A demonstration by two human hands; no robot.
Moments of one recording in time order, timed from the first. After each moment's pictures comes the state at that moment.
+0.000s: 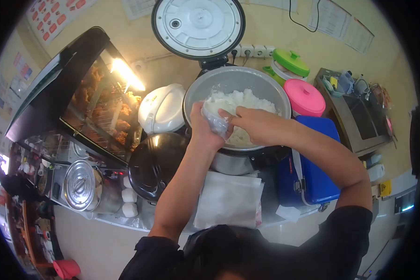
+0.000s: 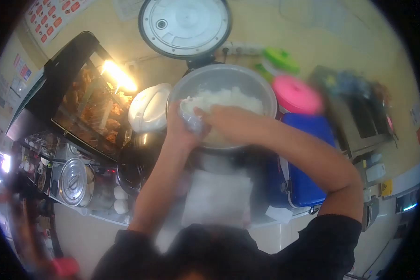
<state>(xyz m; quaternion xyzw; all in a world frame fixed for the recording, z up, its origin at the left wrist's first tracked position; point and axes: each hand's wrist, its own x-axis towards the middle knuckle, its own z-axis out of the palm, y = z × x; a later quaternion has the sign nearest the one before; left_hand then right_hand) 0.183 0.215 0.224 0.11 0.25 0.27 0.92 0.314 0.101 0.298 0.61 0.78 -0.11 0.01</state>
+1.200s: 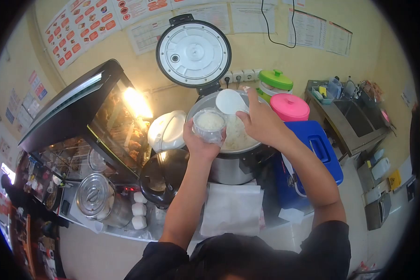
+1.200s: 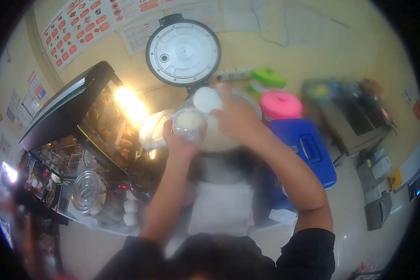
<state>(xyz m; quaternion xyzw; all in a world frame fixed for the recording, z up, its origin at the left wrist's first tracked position) 0.155 0.168 0.254 0.16 0.07 0.35 0.92 0.274 0.035 0.341 0.74 0.56 0.01 -0.38</state>
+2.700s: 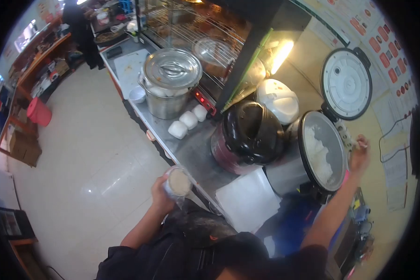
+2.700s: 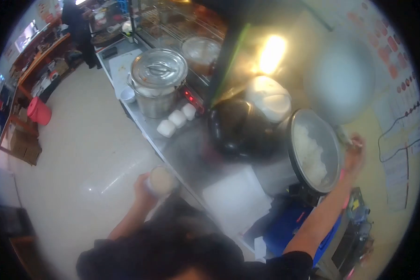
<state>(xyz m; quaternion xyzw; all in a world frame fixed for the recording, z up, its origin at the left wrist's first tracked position) -0.198 -0.051 0.070 0.13 0.38 0.68 0.61 0.376 0.157 0.325 0.68 0.61 -0.11 -0.38</state>
